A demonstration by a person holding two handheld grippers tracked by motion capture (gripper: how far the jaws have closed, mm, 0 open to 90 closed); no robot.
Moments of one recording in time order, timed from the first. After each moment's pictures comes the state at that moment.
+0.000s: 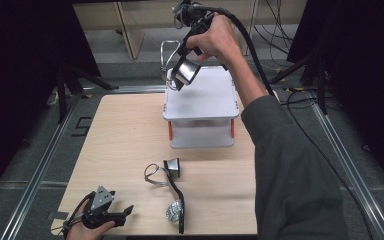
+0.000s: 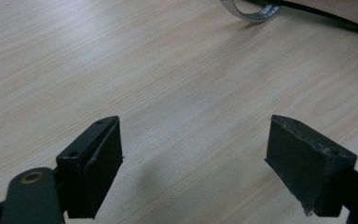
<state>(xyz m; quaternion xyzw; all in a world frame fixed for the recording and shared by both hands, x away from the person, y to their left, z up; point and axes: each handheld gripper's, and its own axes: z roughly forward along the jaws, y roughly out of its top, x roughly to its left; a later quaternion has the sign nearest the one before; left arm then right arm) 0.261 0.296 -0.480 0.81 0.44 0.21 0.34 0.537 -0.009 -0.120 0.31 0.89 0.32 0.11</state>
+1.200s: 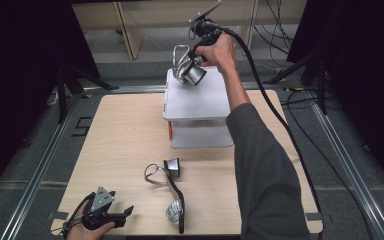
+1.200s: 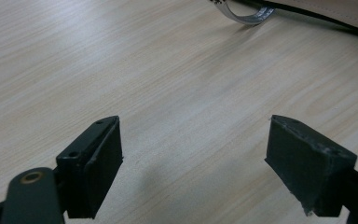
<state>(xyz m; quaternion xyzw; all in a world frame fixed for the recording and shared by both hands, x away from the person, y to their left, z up) 0.259 0.294 -0.479 0.81 0.43 0.21 0.34 0.599 -0.032 -0.189 0.36 0.85 0.37 0.14</state>
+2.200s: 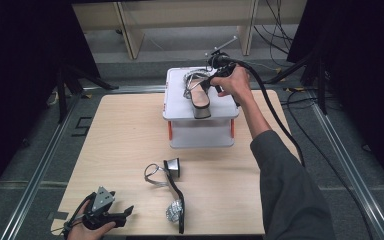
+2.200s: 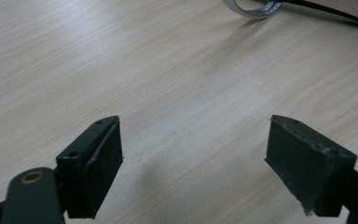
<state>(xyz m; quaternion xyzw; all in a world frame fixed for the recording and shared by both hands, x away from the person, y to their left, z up) 0.260 0.294 -0.481 0.81 0.43 0.21 0.33 0.575 -0.072 -0.263 0.37 0.85 0.36 0.08</state>
